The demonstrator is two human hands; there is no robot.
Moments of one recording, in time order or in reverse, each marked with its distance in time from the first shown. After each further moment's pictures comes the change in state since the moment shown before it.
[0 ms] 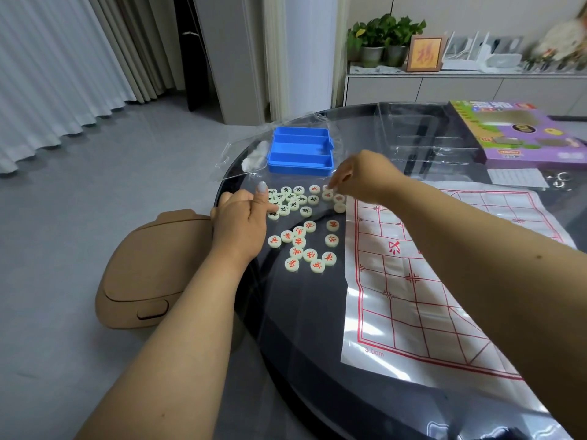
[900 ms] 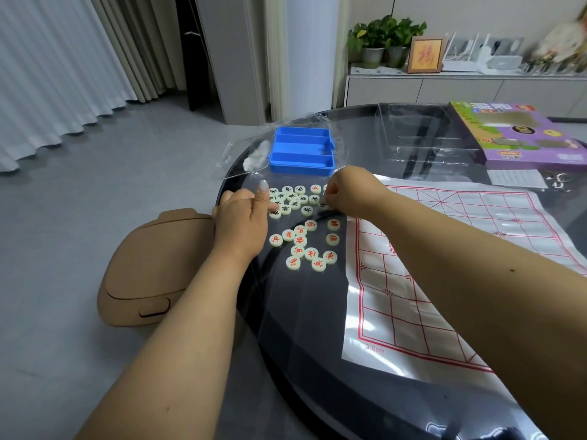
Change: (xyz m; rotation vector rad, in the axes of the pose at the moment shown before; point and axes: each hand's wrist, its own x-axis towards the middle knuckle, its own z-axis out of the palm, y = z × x) left_hand 0.002 -0.002 0.001 -0.009 0.037 0.009; right_hand 0.005 -0.012 0.026 -0.060 -0.033 0.111
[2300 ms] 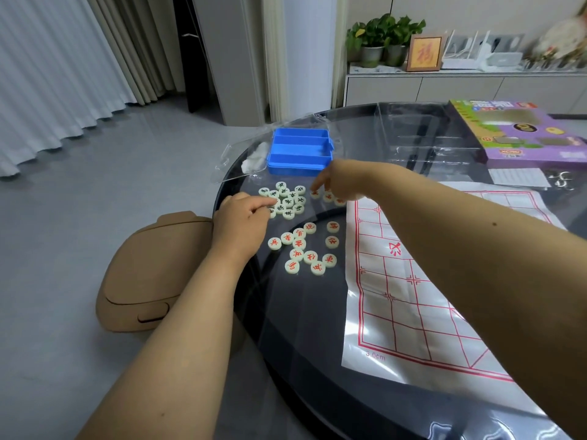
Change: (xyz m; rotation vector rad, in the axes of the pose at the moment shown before) left_hand 0.003 0.004 -0.004 -0.085 -0.081 -0.076; right_hand 0.024 -0.002 -0.019 -0.162 -0.258 -0.192
